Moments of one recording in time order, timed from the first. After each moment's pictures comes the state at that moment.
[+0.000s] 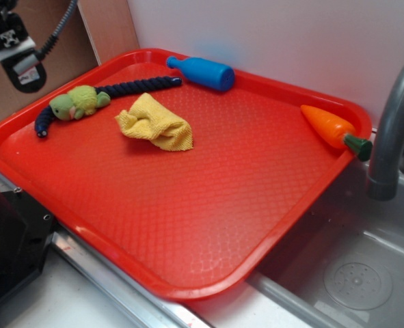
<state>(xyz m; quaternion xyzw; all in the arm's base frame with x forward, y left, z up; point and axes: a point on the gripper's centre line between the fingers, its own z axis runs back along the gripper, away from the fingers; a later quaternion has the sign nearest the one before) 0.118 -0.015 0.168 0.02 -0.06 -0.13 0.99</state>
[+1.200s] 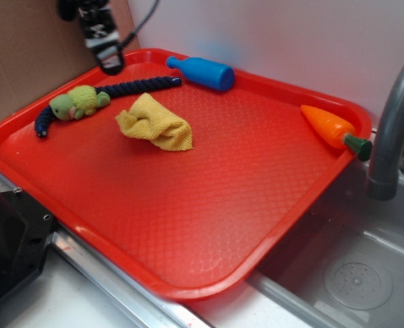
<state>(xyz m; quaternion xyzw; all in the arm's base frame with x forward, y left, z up) 0.250 0.034 0.098 0.01 -0.05 -0.28 0.96</state>
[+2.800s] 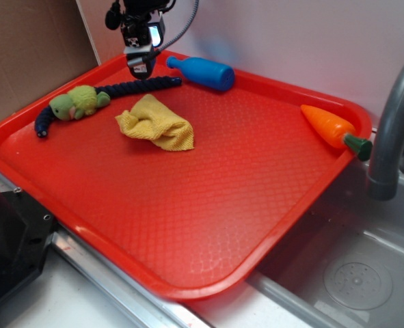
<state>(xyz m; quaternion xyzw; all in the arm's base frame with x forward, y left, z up) 0.295 0.050 0.080 0.01 -0.03 -0.41 0.91</state>
